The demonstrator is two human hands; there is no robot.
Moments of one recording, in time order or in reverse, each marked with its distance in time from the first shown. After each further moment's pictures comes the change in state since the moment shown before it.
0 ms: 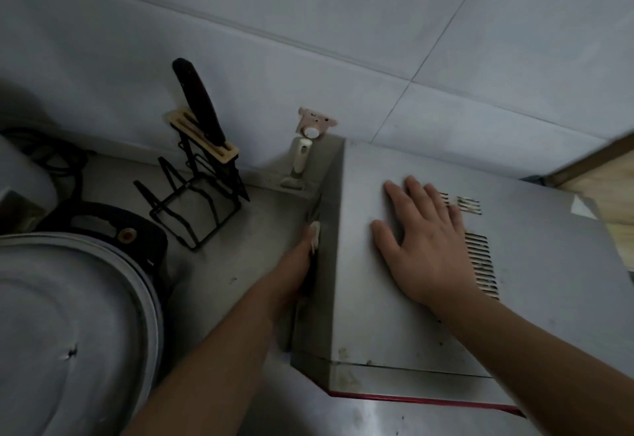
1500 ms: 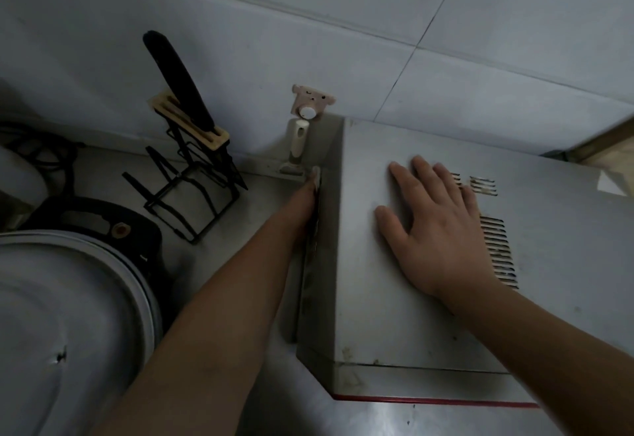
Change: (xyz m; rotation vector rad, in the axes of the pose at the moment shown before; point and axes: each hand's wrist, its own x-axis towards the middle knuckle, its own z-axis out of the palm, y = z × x) left_hand 0.078 0.045 0.007 0.051 -0.017 0.029; right_hand 0.000 0.001 -0.001 0.018 -0.011 -0.001
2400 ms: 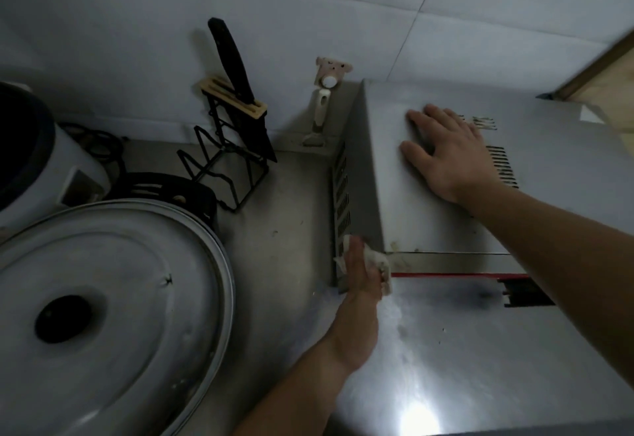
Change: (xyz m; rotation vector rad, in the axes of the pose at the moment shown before) left_hand -0.236 -0.145 0.000 0.087 -0.221 0.224; right_hand -0.002 -0.002 0.001 -0.003 0.040 0.010
